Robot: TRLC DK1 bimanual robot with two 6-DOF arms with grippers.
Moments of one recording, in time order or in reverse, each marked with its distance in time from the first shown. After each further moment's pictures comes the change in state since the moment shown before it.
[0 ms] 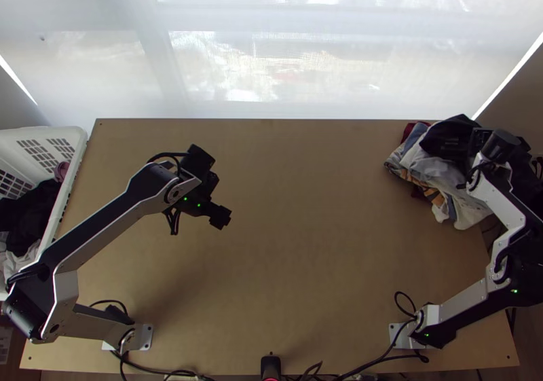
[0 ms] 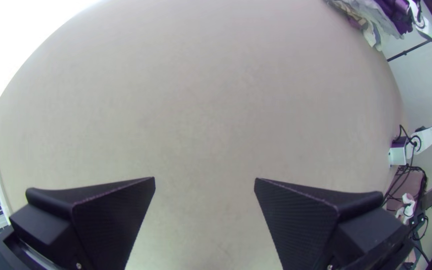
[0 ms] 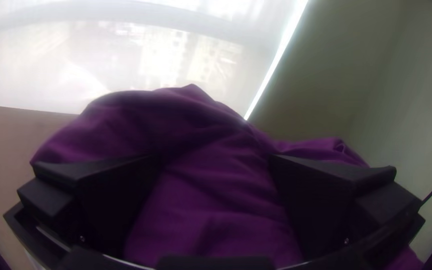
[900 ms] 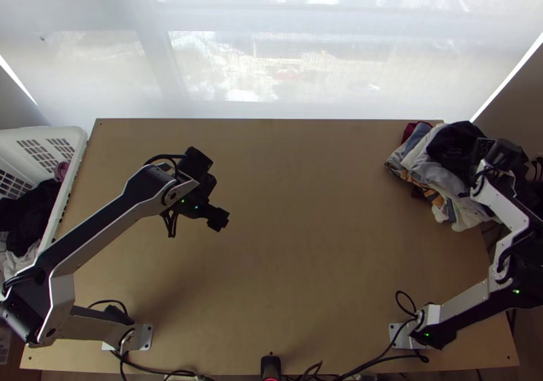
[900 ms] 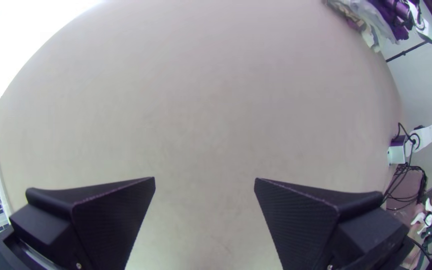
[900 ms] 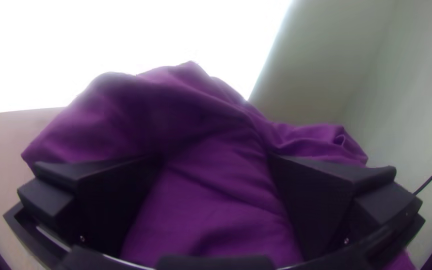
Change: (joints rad) left arm 0.003 -0.026 -0.016 -0.008 0.000 0.000; right arm -0.047 -0.018 -0.025 -0.073 -0.034 0.076
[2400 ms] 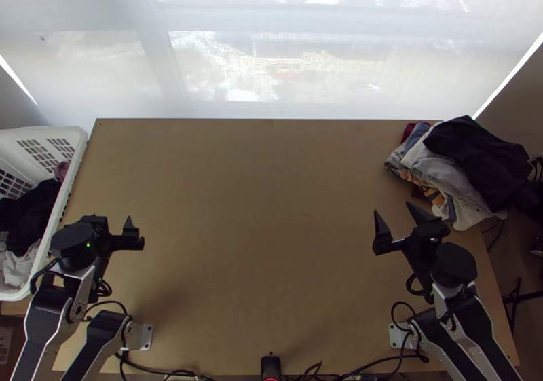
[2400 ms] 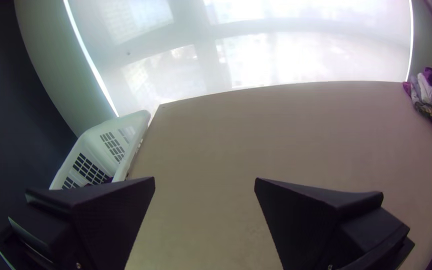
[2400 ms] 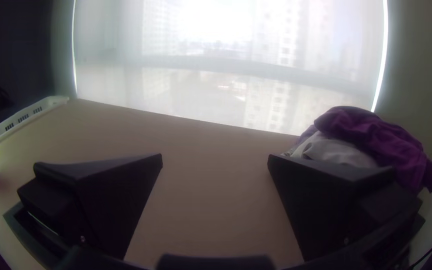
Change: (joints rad) left arm 0.401 -1.014 -0.723 0.425 -0.406 0.139; right arm 0.796 -1.307 -0.758 -0.251 0.087 0.236
